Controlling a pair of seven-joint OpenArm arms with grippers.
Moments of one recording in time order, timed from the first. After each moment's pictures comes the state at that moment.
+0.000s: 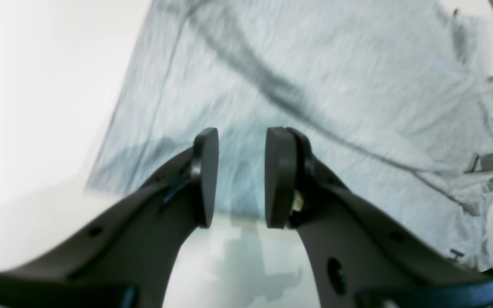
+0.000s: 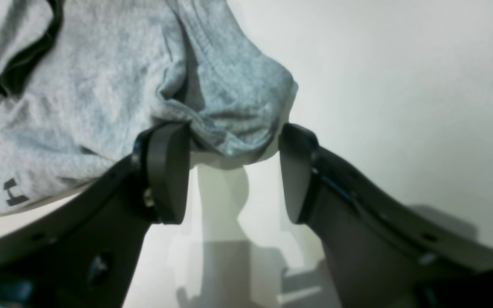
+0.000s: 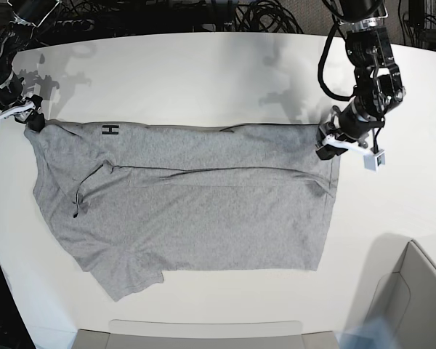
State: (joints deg) left arm 8.5 -9.0 -19.7 98.0 -41.7 3.2 55.7; right arm -6.5 19.9 47.4 71.7 37.1 34.6 -49.0
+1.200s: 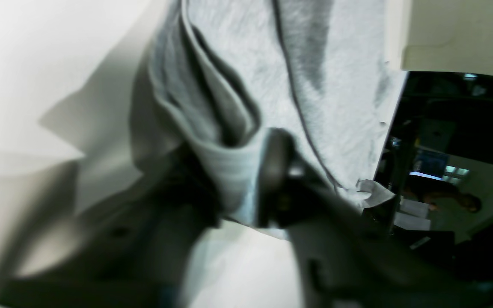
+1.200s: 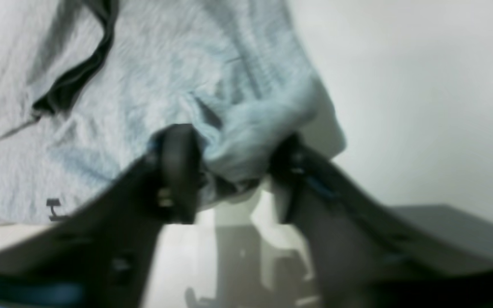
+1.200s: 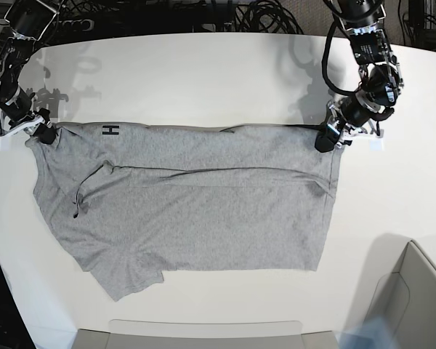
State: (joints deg) left arm 6.4 -8.9 -26.8 76.6 -64.1 -0.9 54.5; right arm -2.5 21.9 40.1 67.5 40.6 34.6 -49.4
